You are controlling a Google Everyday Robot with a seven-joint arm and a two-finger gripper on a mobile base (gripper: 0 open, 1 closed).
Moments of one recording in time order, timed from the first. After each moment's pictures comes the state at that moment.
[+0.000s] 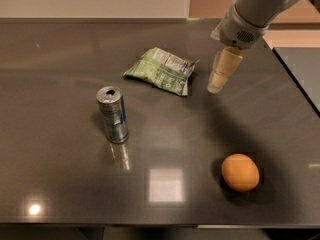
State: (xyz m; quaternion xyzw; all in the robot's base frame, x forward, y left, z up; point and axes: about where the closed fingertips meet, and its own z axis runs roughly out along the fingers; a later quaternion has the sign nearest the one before) arm 0.602 -0.144 0.925 -0.64 0.74 0.03 0.21
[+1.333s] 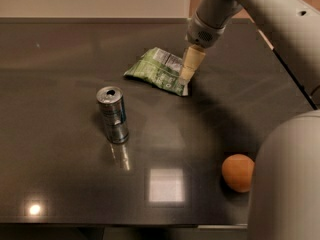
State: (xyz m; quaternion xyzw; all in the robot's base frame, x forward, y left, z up) arm 0.682 -0.086 0.883 -0.63 0.75 0.05 0.20
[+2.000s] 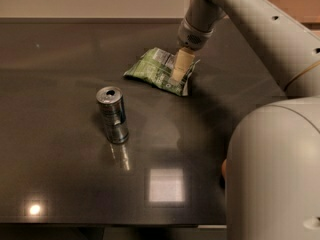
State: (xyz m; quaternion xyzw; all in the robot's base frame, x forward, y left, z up) arm 0.705 -0.065 0.860 -0.63 0.75 0.06 0.18
